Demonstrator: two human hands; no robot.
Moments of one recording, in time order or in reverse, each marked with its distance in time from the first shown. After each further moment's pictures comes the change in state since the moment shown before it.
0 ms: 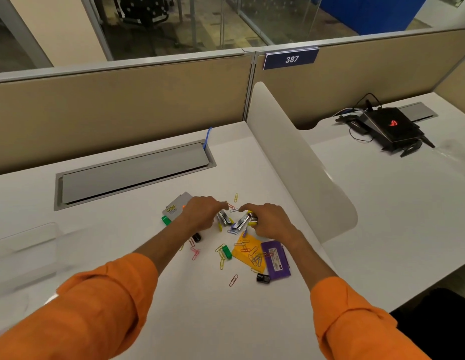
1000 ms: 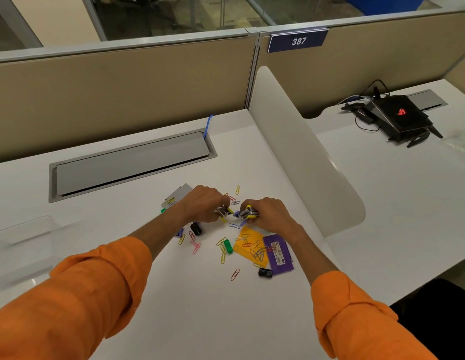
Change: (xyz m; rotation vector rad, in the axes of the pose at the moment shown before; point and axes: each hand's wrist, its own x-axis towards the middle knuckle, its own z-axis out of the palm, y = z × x) left_hand 0.010 -0.013 -0.005 -0.032 -0.046 0.240; right_hand 0.014 0.007 0.018 0.045 0.044 -0.051
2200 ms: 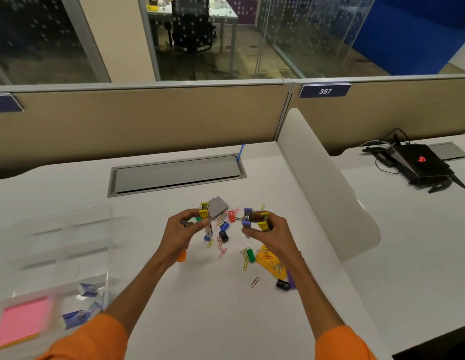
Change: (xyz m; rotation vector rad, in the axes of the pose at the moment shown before) left_hand -0.169 0.030 0.005 -1.462 0.799 -0.676; right_hand -0.053 -0.110 -0.032 1.080 0.221 0.203
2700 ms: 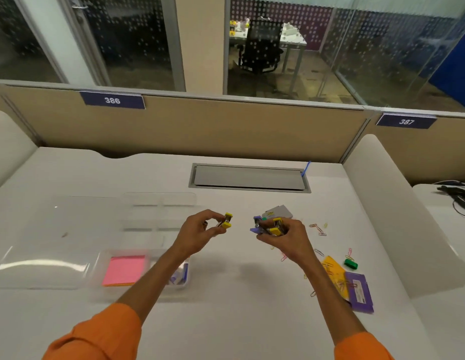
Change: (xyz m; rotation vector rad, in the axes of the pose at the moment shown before) left_hand -0.056 -0.007 -0.151 0.296 0.067 0.181; right_hand -0.025 -0.051 0.126 -0.169 -0.223 -0.165
